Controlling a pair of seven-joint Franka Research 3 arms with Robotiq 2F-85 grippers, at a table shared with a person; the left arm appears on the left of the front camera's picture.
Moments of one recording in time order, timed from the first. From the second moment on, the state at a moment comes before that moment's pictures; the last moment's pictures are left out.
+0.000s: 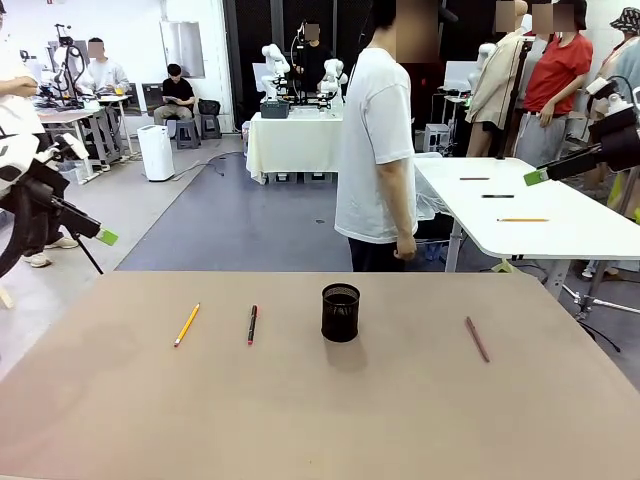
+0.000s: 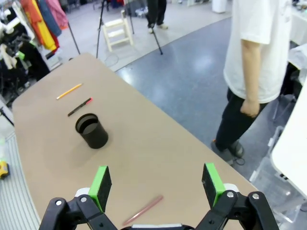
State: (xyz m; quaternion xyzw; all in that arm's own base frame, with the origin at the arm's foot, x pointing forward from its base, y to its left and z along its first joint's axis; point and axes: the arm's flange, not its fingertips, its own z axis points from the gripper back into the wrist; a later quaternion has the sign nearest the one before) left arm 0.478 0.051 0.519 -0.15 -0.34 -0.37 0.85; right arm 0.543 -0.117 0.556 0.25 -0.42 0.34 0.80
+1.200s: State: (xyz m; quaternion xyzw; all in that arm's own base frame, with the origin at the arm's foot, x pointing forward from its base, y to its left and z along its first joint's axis) left arm 0.477 0.052 0.526 -0.15 -0.35 -0.37 0.85; right arm 0.551 -0.055 0.563 0.21 -0.33 0.37 0.84
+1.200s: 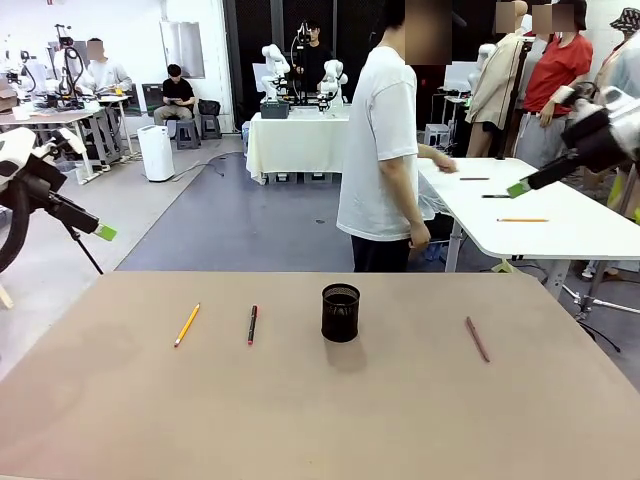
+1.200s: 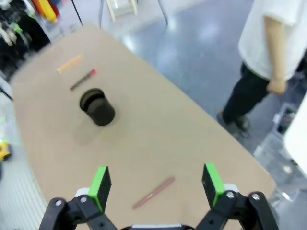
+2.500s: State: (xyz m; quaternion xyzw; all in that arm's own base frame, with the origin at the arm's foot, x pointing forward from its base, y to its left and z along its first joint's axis) left arm 0.476 0.052 0.525 -0.15 -0.35 -0.37 0.85; right arm 0.582 0.060 0.356 0.03 0.01 0.16 0.99
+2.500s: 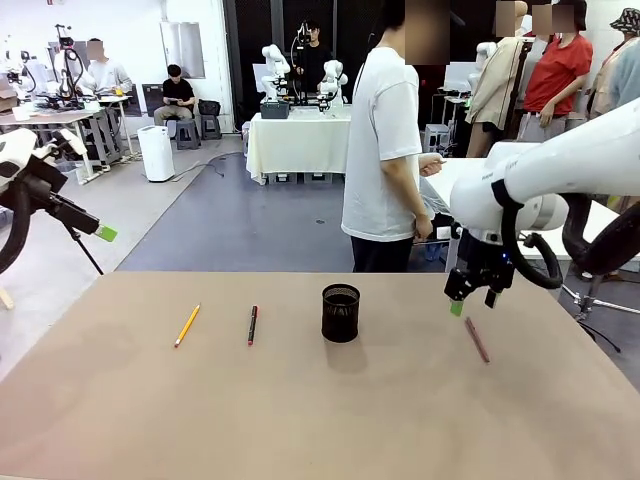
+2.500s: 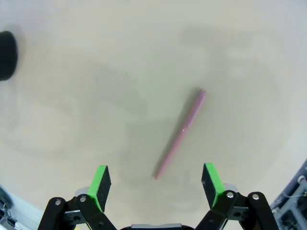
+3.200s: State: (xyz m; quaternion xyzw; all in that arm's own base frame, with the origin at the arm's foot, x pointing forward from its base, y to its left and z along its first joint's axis) left arm 0.476 0.052 0.525 -0.15 -0.35 -0.37 0.85; right arm 0.583 0.053 0.334 0.01 -0.03 0.12 0.99
